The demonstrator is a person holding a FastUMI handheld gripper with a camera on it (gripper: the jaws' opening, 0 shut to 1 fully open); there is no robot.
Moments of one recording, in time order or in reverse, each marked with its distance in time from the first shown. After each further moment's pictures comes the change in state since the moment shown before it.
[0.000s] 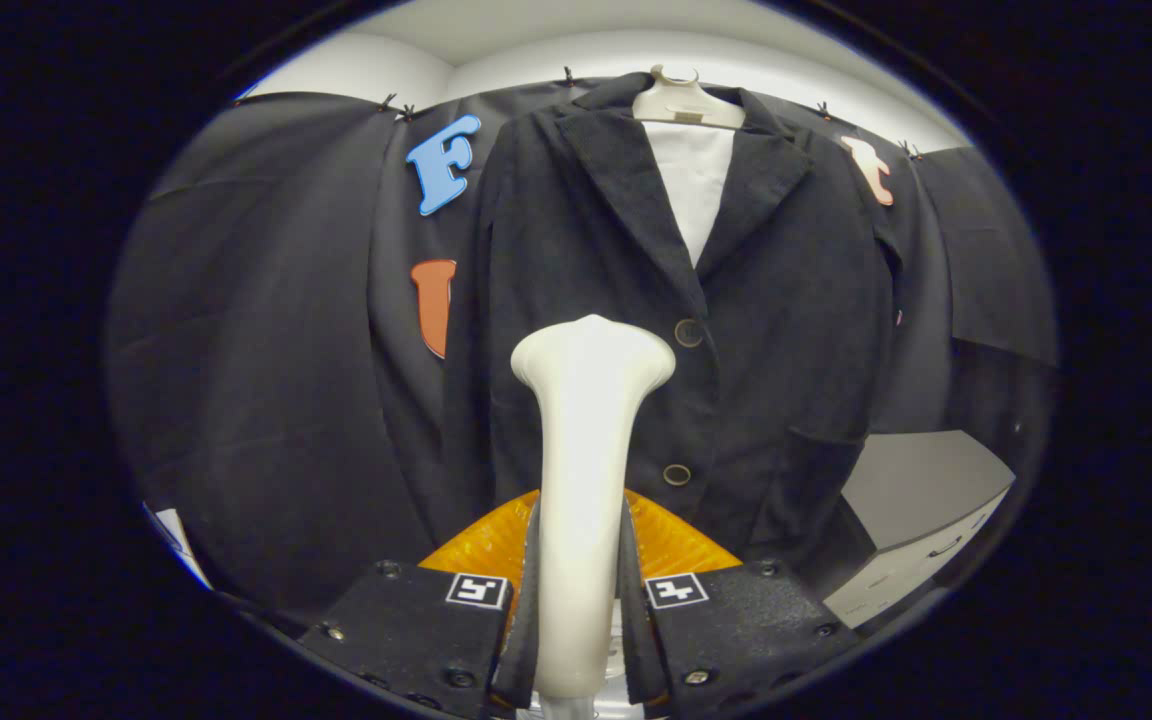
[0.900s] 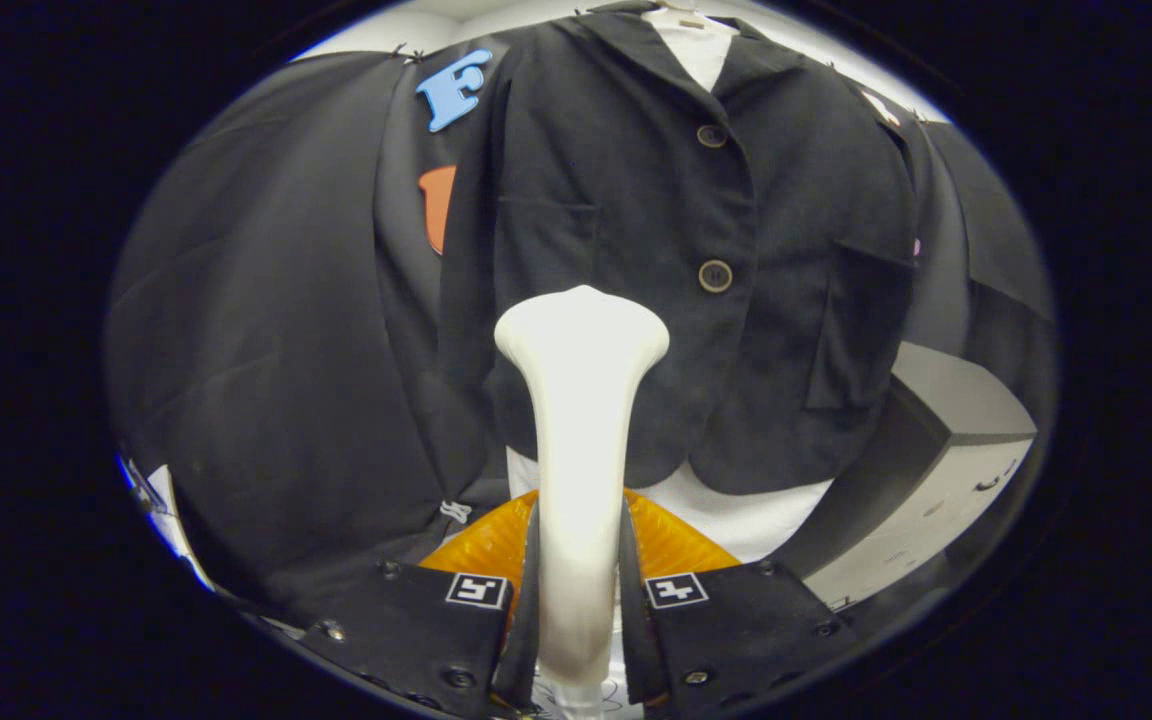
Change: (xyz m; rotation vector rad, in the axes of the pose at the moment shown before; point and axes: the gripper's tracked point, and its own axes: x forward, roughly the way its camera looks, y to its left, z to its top) arm 0.022 0.003 -0.150 -0.014 0.212 0.030
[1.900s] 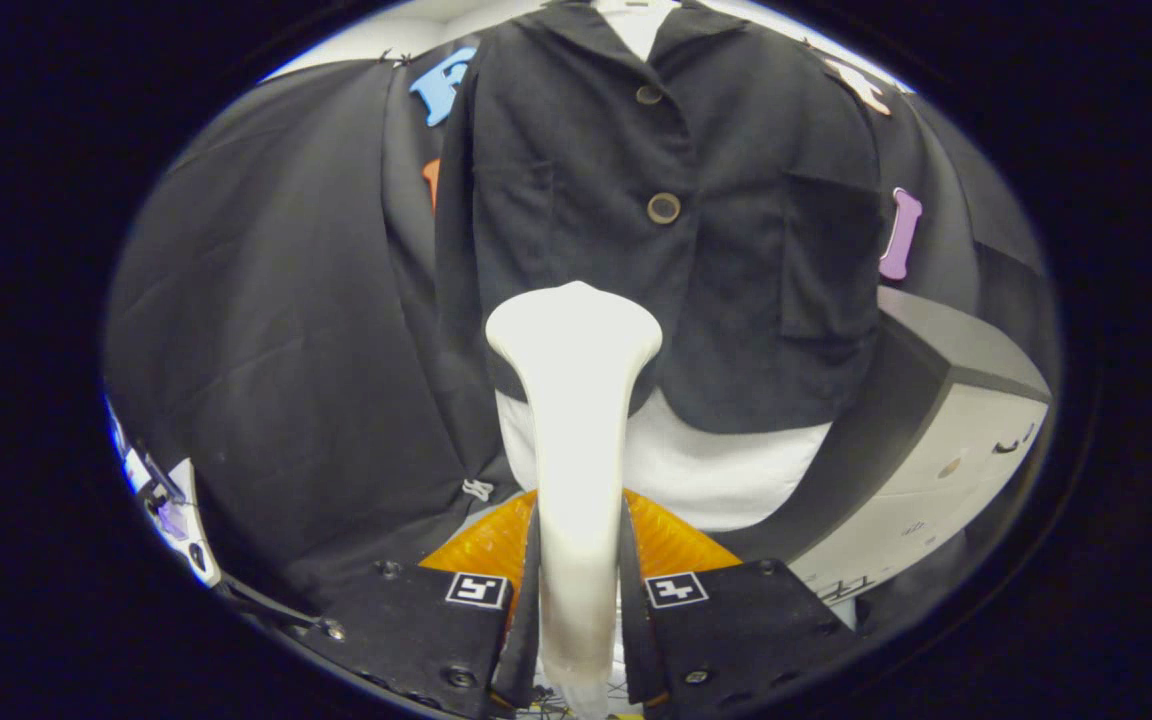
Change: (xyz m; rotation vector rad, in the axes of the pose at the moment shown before) arm -0.039 -0.043 -0.026 0.044 0.021 0.082
